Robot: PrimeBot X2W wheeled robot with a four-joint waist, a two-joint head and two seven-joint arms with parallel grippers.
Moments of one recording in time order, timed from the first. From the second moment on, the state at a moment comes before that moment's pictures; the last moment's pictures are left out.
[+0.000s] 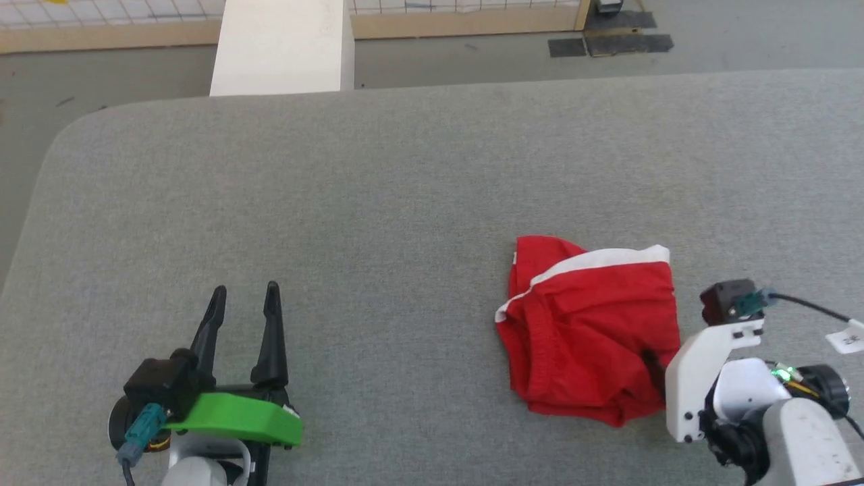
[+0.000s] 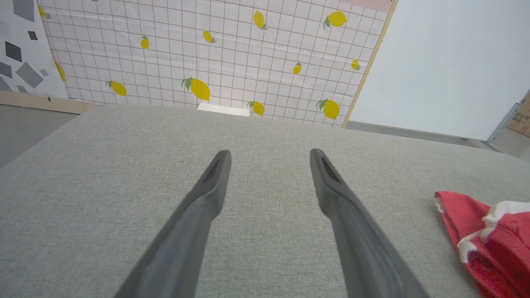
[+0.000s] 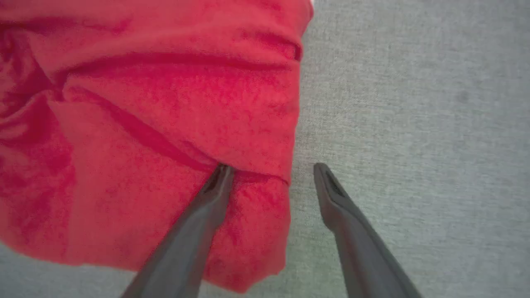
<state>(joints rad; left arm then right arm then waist) -0.04 0.05 0.01 0.08 -0.24 -0.11 -0.26 -0.16 -0.11 -0.03 0.15 0.13 0.13 0.69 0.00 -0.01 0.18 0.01</state>
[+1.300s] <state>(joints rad) -0.14 0.07 0.03 0.02 -0.26 -0.09 -0.26 -0.59 -0.44 0.38 0.40 0.31 0.13 0.60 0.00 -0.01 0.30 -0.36</state>
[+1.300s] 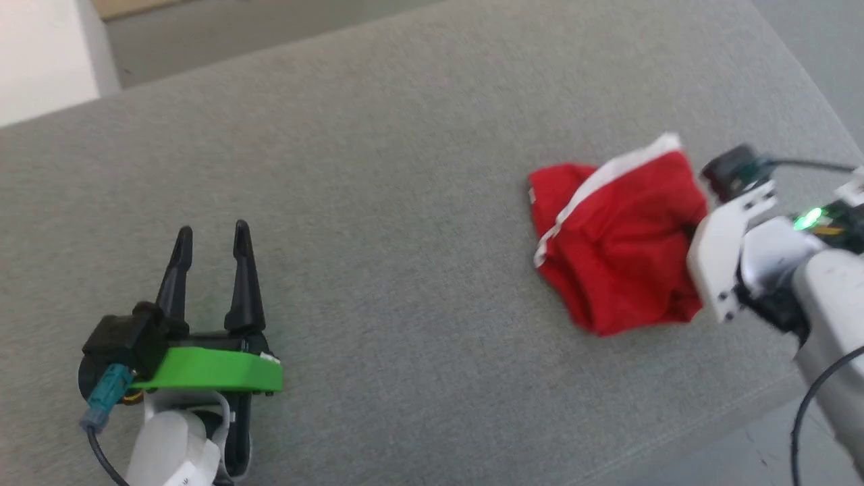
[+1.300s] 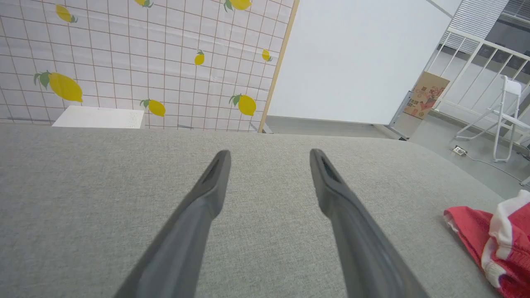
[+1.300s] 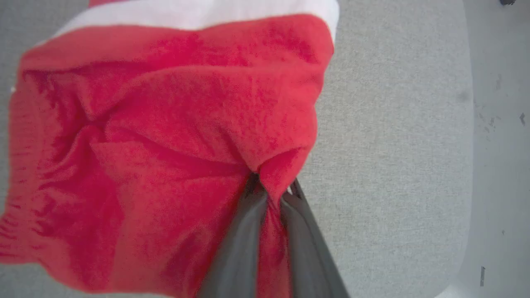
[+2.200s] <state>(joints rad) -0.17 0.16 0.07 -0.17 -0.23 -0.05 -0.19 -0.73 -0.68 -0.19 0.63 0.03 0.13 0.47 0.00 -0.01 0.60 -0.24</state>
